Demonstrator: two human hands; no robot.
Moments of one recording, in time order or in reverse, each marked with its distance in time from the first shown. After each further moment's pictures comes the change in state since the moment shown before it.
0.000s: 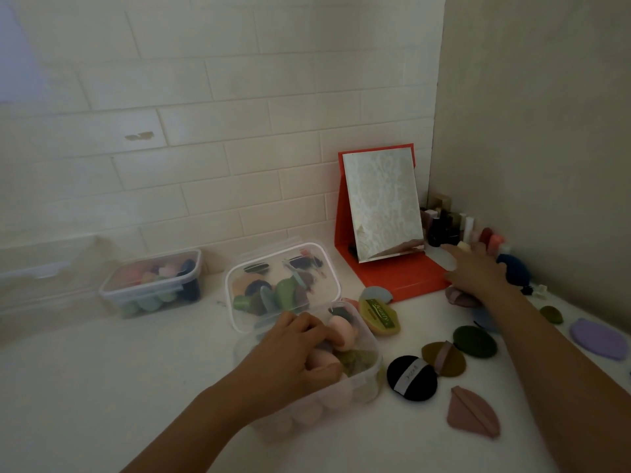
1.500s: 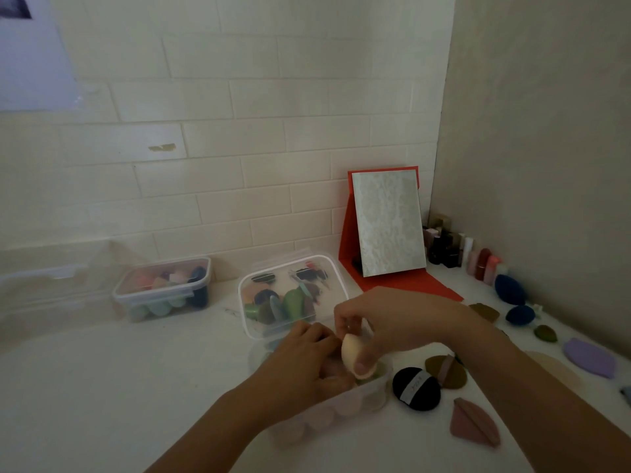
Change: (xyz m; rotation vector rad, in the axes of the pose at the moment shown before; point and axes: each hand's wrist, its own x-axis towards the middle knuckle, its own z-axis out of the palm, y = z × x) left_hand -0.001 -0.002 0.003 0.075 0.004 0.013; right_hand -0.163 -0.137 -0.081 -0.047 -0.491 -0.827
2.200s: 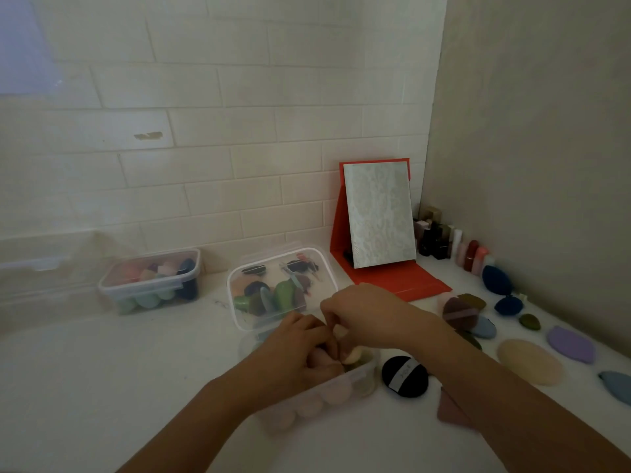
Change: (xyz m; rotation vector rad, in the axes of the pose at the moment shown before) left_hand 0.004 -0.008 0.004 -0.136 0.017 0.062; right_hand 0.034 0.017 0.036 -0.287 0.224 0.001
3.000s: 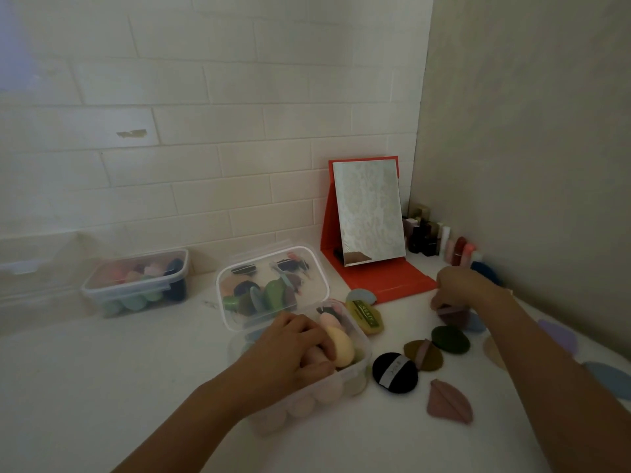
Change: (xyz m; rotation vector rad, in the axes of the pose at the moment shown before) left_hand -0.004 0.008 -0.003 0.016 -0.030 0.008; right_hand -0.035 0.152 0.017 0.202 -0.215 0.849
